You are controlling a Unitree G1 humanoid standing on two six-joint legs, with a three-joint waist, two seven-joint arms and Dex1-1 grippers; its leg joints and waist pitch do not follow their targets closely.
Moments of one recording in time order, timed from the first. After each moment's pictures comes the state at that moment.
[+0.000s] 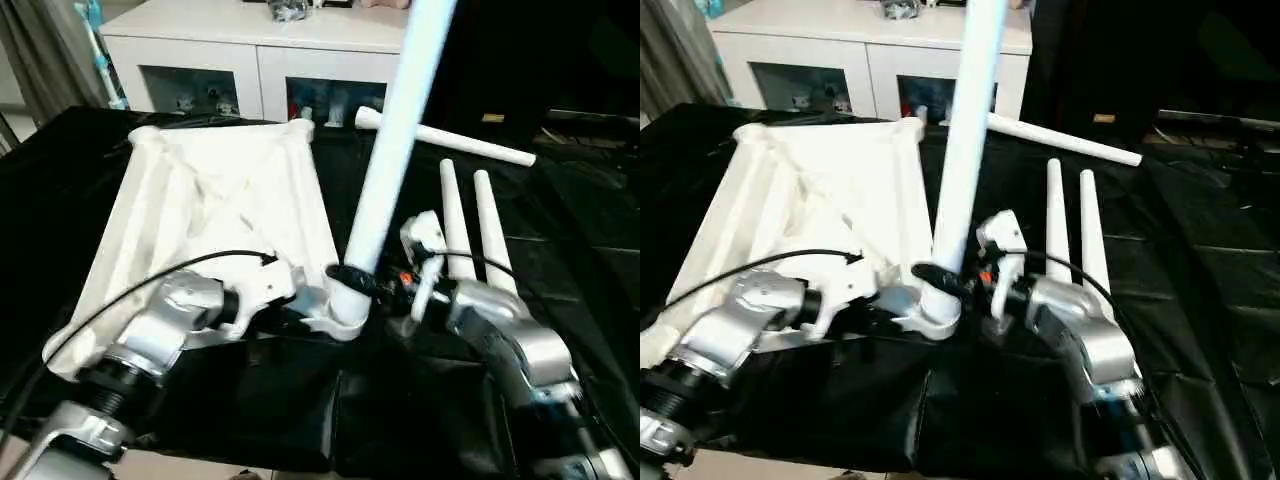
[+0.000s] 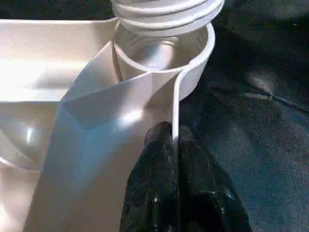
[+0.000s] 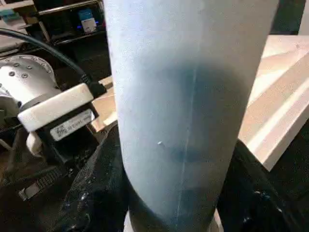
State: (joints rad) left arm -0.48 0.43 -0.35 0.33 0.03 0.27 -1.13; right arm -0.38 -0.25 0.13 0.11 0.37 0.41 0.80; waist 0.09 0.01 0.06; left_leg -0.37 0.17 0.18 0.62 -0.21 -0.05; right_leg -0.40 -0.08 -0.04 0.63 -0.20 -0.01
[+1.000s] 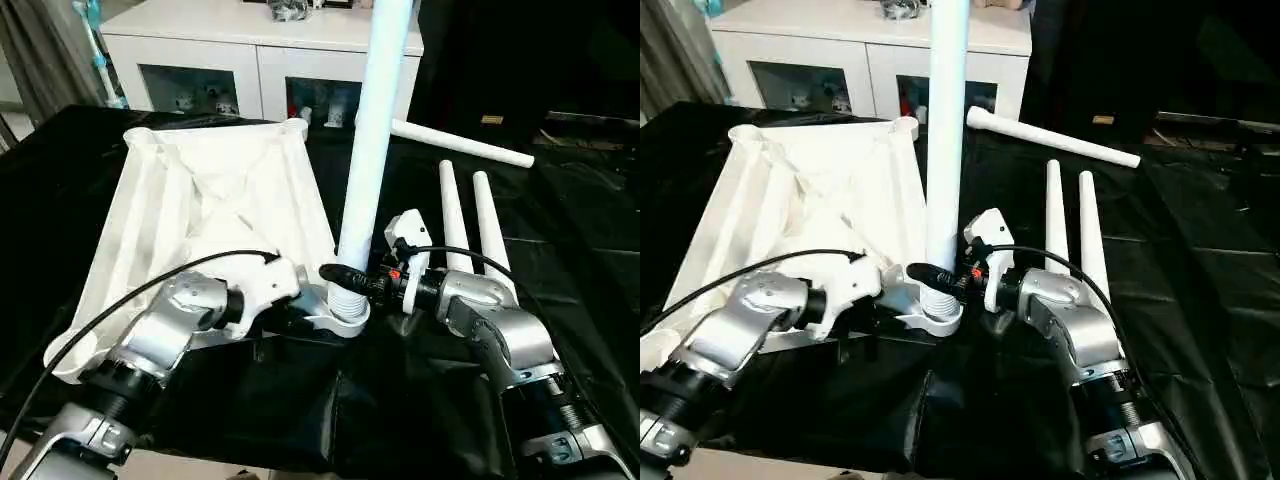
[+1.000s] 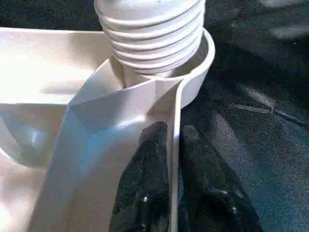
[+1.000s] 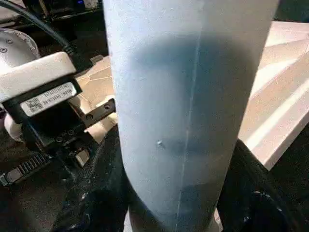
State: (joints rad) left arm -0.46 0.45 -0.33 0.31 0.00 0.28 -1.13; right arm -0.44 -0.24 0.17 0.24 0.31 0.34 0.85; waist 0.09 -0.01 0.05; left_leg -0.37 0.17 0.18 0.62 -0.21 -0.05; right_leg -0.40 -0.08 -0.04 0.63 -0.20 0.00
